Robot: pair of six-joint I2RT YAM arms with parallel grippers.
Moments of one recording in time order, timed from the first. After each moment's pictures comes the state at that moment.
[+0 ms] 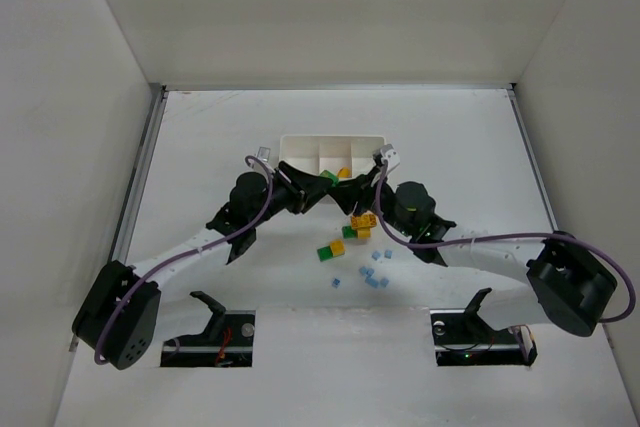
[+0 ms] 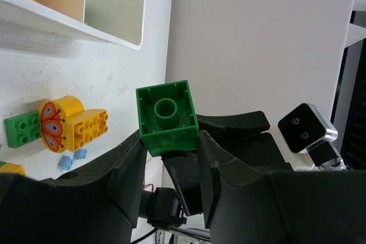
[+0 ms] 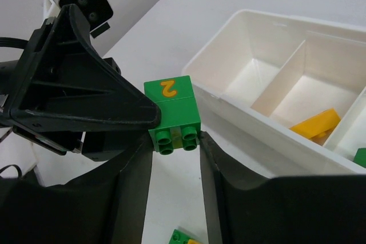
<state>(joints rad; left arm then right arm) -0.58 1.16 0.50 0.45 0.24 -1.43 0.83 1.32 0.57 0.72 0.00 0.41</state>
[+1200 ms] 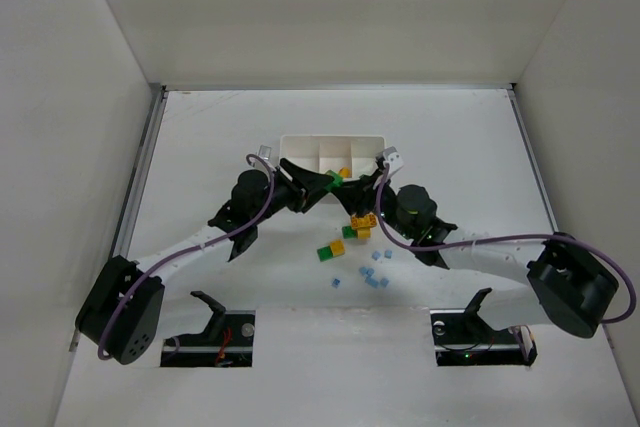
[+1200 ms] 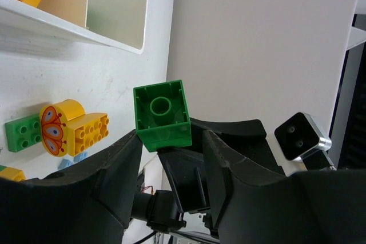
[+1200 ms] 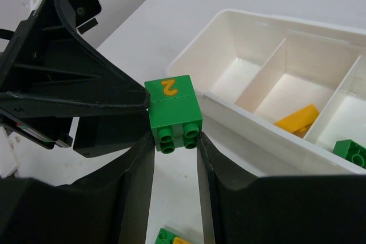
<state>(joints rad) -0.57 1.19 0.51 0.46 0.24 -1.43 0.83 1.32 0.54 0.74 0.06 0.38</state>
